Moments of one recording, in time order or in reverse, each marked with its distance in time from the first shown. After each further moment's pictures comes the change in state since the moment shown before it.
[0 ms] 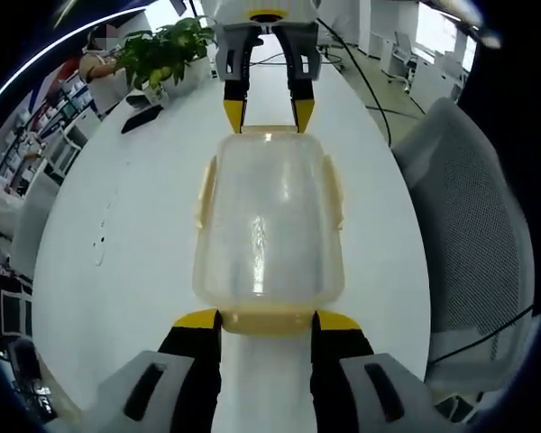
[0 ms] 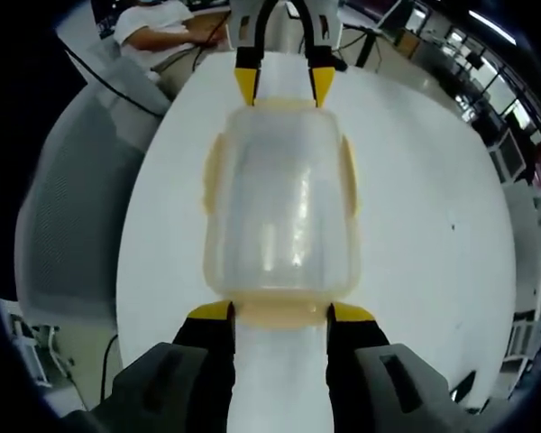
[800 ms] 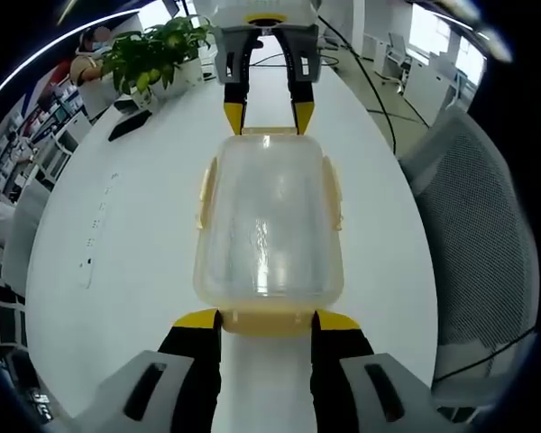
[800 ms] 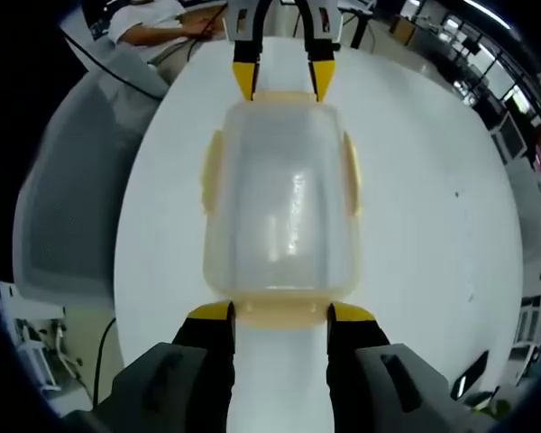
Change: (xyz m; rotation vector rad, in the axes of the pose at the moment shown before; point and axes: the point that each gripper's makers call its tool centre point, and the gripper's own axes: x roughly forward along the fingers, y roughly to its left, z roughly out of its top) left arm 0.033 0.002 0.027 0.016 -0.011 -0.038; right arm 0.005 0.002 -0.042 0.039 0.046 0.019
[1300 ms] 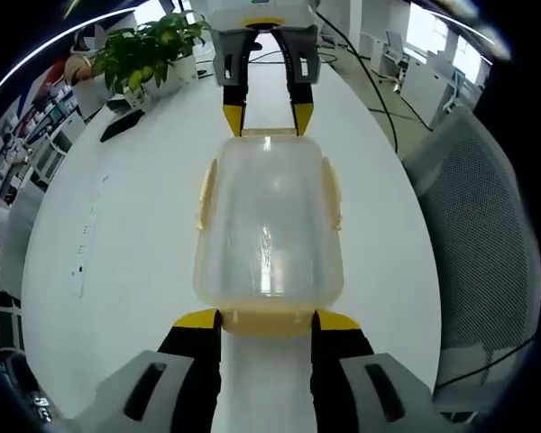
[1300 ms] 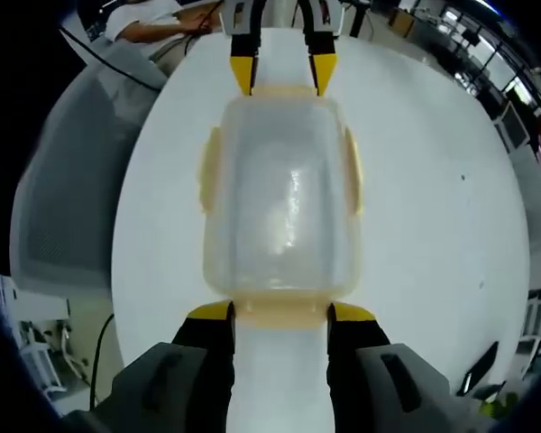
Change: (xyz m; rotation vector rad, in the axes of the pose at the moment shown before) left arm 0.017 0.000 0.008 0.007 0.009 -0.020; right arm 0.010 0.002 -0.019 0.025 0.016 0.023
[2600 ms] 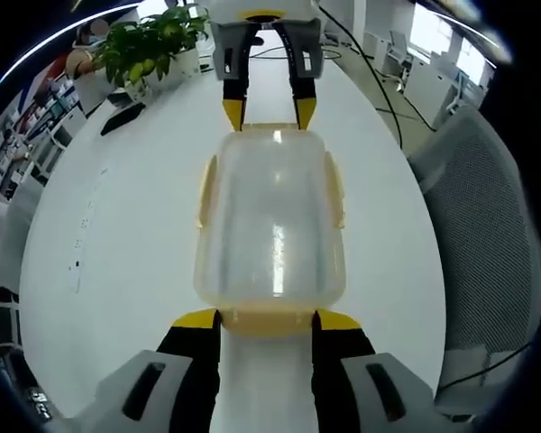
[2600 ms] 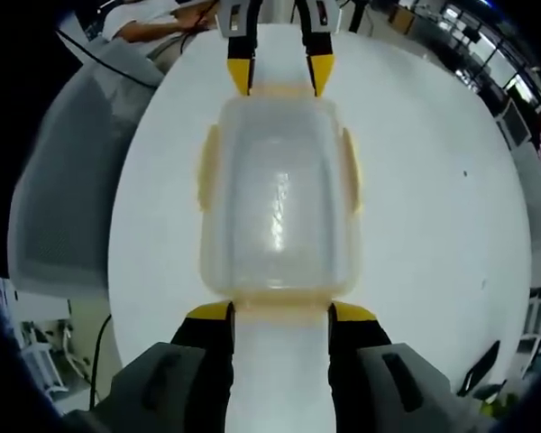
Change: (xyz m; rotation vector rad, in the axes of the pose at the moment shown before) left arm 0.006 0.002 -0.006 -0.015 0.007 0.008; right arm 0.005 -0.004 -0.001 0.003 0.024 0.000
